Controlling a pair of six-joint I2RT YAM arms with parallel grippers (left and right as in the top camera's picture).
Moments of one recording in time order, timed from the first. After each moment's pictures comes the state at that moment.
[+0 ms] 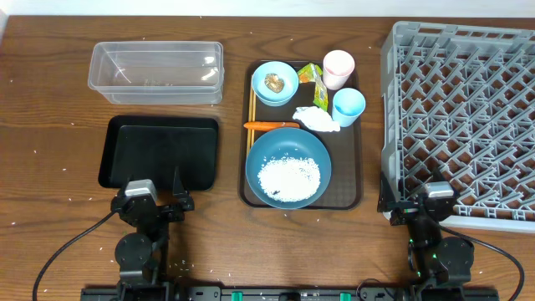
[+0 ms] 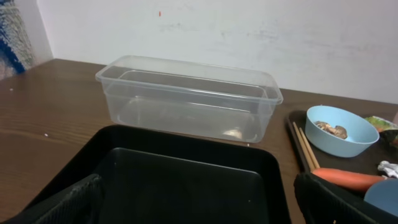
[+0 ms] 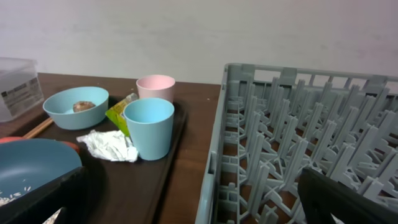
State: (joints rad) left arm 0.02 0.01 0.04 -0.14 -0.06 -0.12; right arm 0.05 0.01 0.01 -0.06 -0.05 0.00
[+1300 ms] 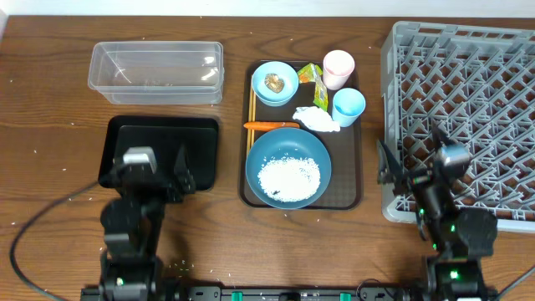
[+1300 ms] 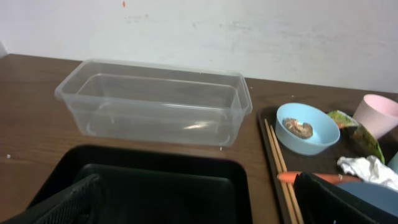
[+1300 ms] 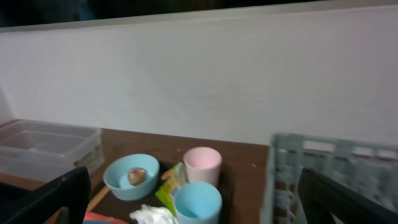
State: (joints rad) left arm 0.02 0.50 0.36 -0.10 0.05 -0.12; right arm 0.05 0.56 0.30 0.32 -0.24 0.11
